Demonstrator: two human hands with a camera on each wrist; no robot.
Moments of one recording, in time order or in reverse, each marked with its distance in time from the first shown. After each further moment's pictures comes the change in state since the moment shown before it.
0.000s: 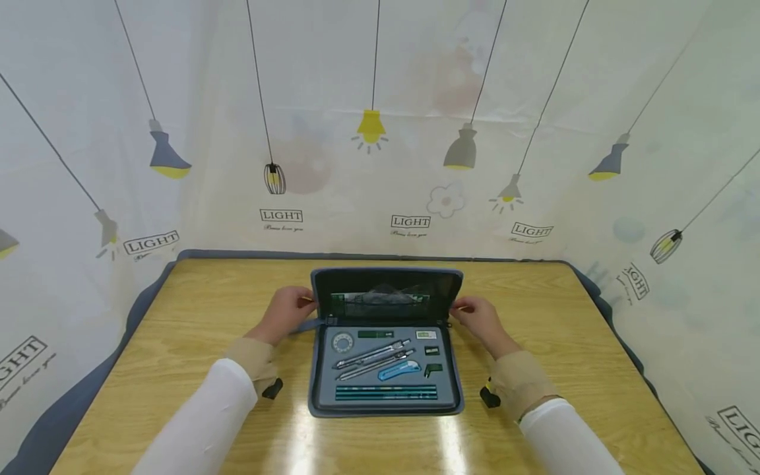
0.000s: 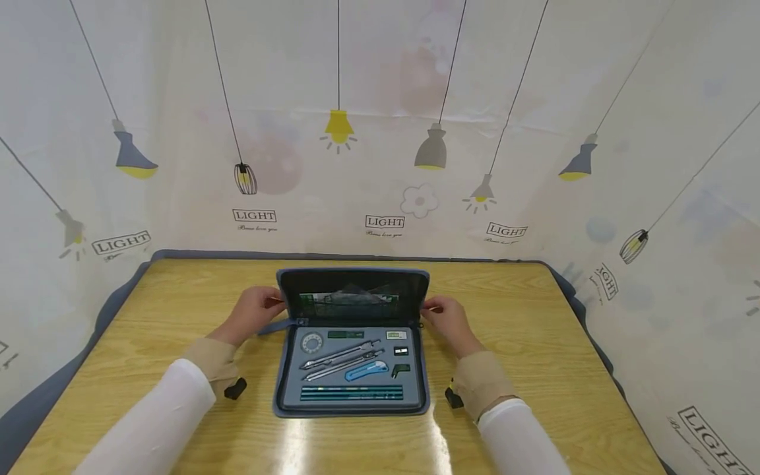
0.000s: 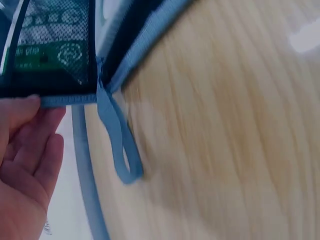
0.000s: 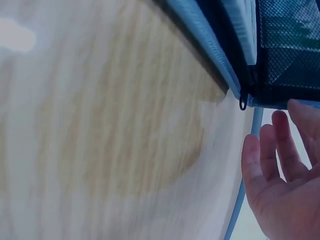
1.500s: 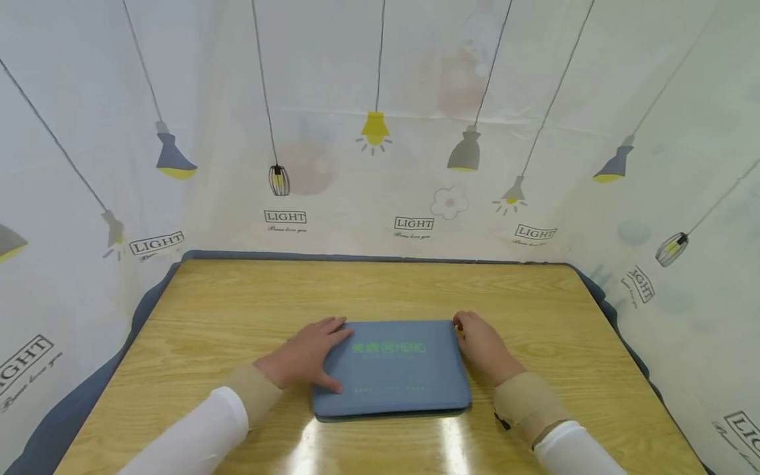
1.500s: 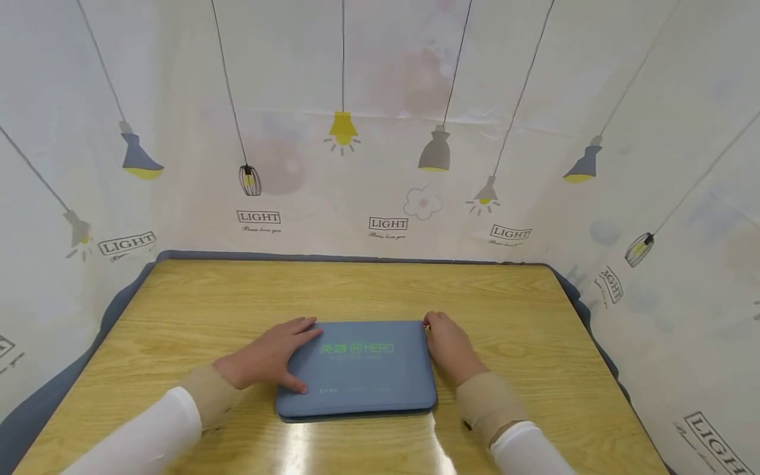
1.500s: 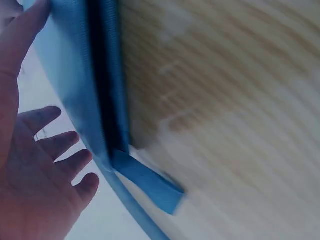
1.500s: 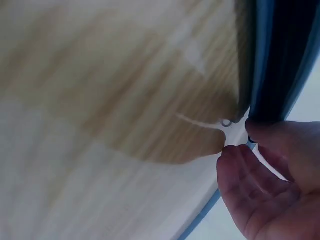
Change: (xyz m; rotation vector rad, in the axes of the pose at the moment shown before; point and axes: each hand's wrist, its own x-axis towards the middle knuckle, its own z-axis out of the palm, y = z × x) left_hand -0.050 0.040 0.018 0.448 -0.511 0.253; right_hand -0.030 -0.008 0.014 -0.578 -0.056 -0.190
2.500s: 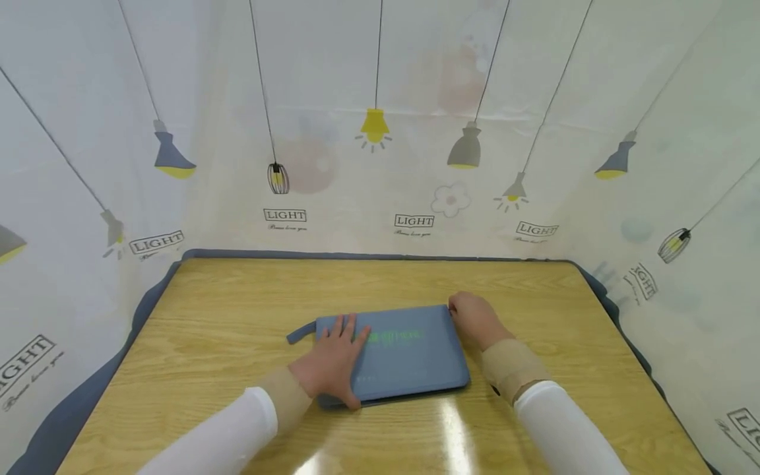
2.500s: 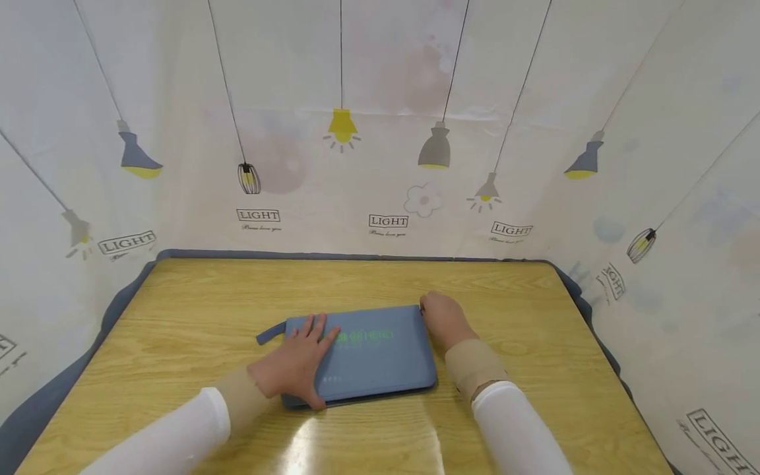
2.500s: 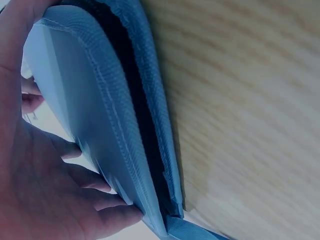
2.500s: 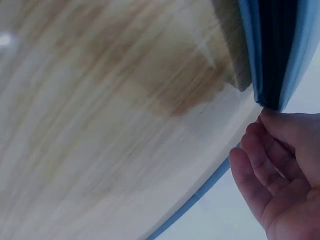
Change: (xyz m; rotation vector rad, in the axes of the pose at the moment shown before) left_hand 0.020 0.041 0.016 0.231 -0.101 -0.119; right_hand 0.046 0.000 -0.013 -0.130 -0.106 -0.035
